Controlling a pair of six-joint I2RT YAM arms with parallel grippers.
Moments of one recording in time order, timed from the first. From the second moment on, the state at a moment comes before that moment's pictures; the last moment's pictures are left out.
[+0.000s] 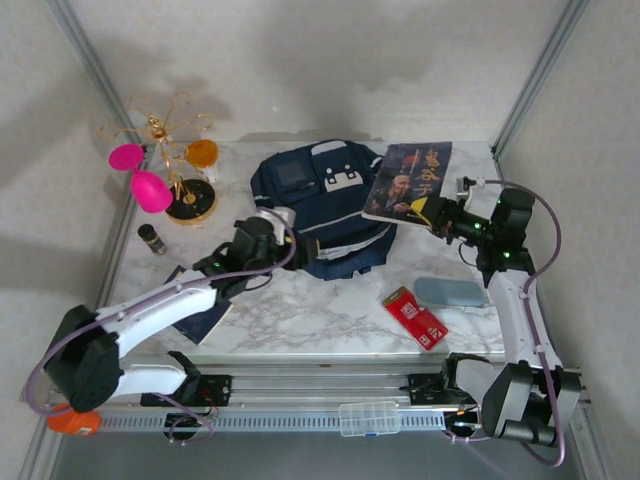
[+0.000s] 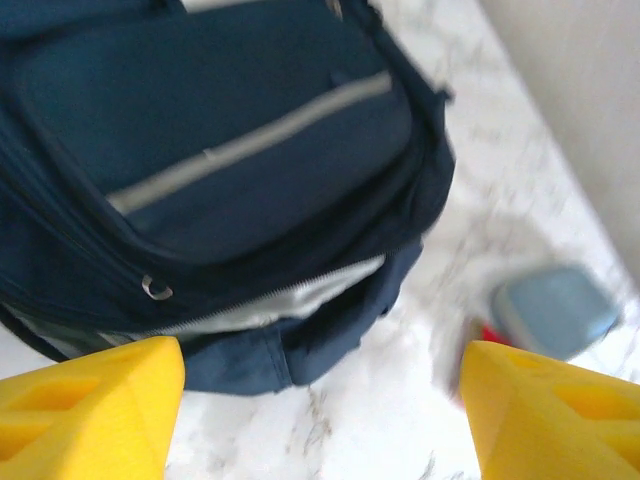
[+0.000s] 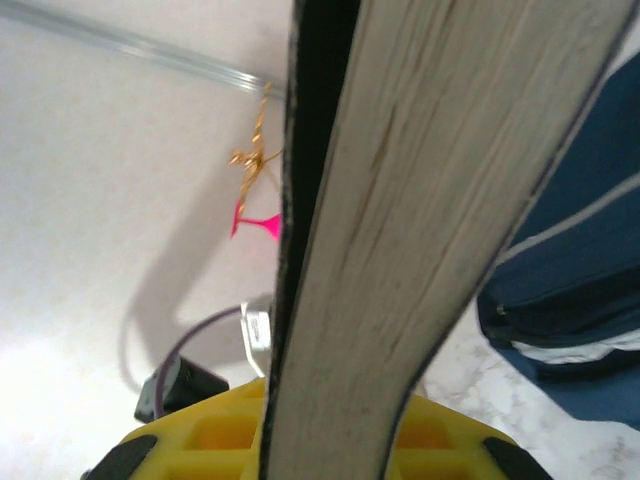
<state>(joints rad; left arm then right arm) -0.69 1.29 0.79 -0.05 0.06 -0.52 -0.13 1.07 0.83 -0.08 -1.15 0.95</state>
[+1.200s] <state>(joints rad) -0.77 1.96 1.53 -0.45 0.00 -0.06 -0.18 1.01 0.74 -0.37 -0.99 0.81</state>
